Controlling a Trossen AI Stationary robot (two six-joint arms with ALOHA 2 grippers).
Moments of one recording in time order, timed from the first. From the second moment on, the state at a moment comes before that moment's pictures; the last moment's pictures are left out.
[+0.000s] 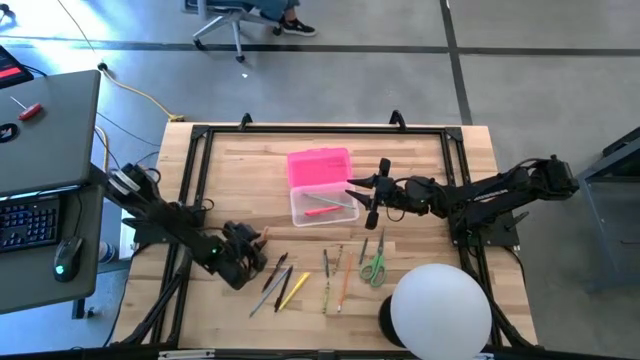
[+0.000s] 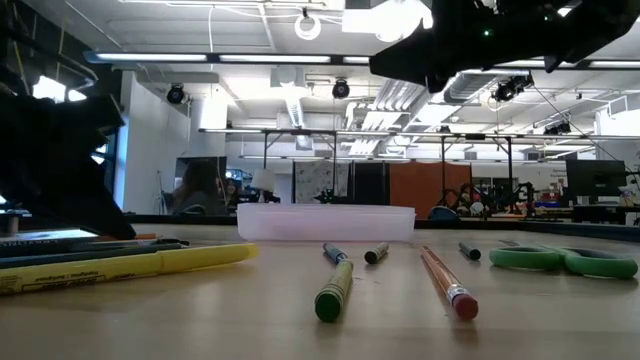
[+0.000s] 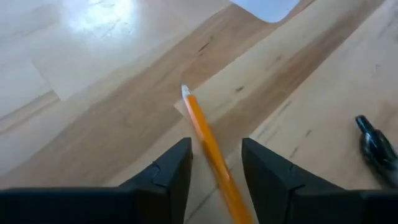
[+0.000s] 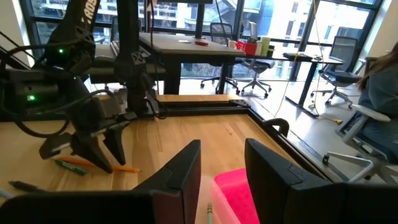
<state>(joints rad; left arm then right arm) -0.67 1.57 0.48 -0.25 -0.82 -1.43 0.02 1.27 0.51 0.72 0.28 -0.07</state>
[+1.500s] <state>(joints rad) -0.33 1.53 0.76 -0.12 -0.84 -0.74 0.02 1.27 0.51 0.65 0.28 -0.05</state>
